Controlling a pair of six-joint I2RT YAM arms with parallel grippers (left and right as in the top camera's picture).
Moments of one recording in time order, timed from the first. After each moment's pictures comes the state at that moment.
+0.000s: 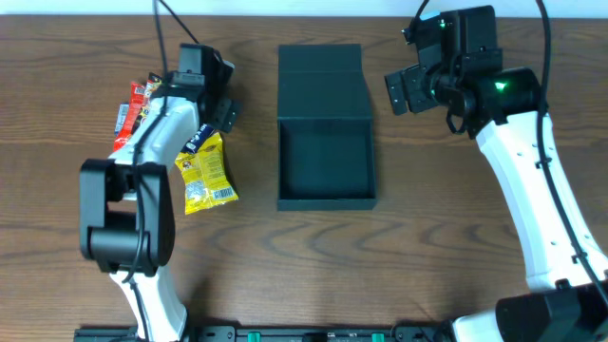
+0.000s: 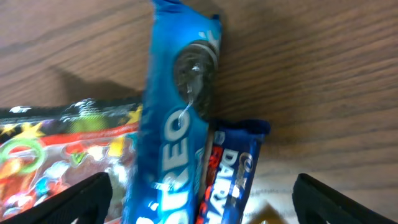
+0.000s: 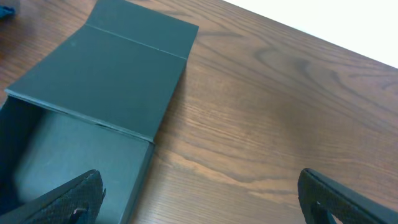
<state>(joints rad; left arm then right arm) -0.11 2.01 1.40 -0.45 -0.13 0.33 0.21 1.63 1.66 -0.91 0.03 -0.14</state>
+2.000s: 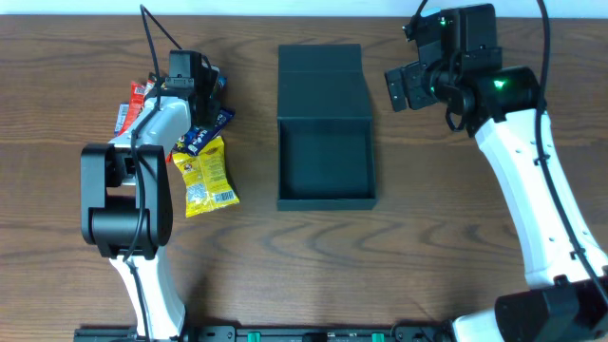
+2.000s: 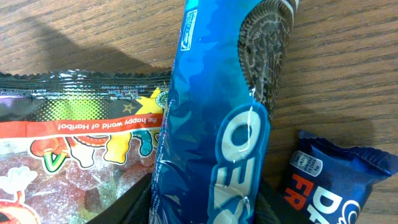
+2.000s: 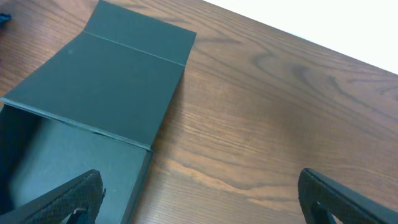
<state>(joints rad) -0.04 2.10 1.41 -0.40 -0.11 0.24 0.21 1.65 1.66 -0.88 0.03 -0.14</state>
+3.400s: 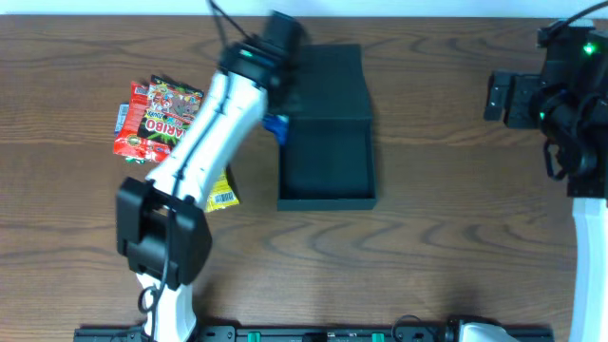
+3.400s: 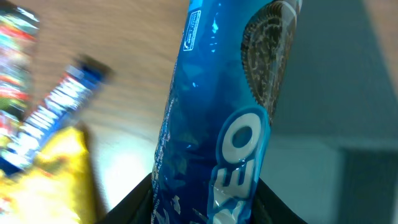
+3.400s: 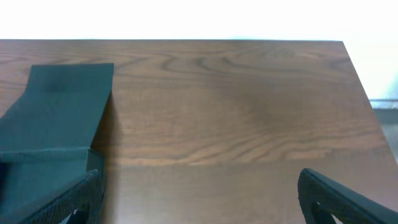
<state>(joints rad) -0.48 2.01 1.87 -1.07 -0.08 -0.52 -0.09 1.33 1.66 -1.03 0.03 -0.04</state>
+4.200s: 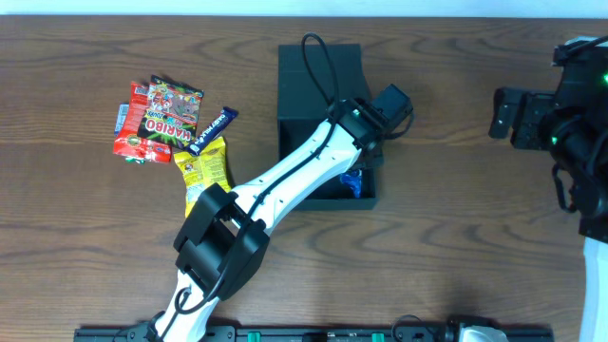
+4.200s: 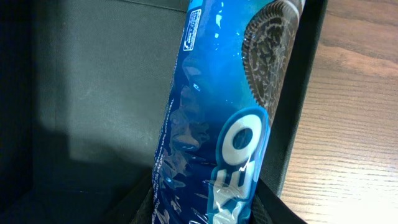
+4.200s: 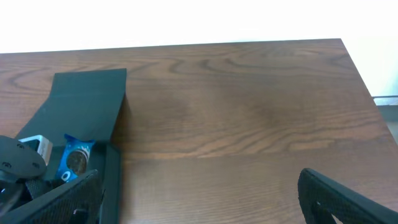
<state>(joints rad) -0.81 2.12 1.87 -1.08 -0.12 -0.96 -0.09 1.23 1.66 -1.09 0.00 0.00</state>
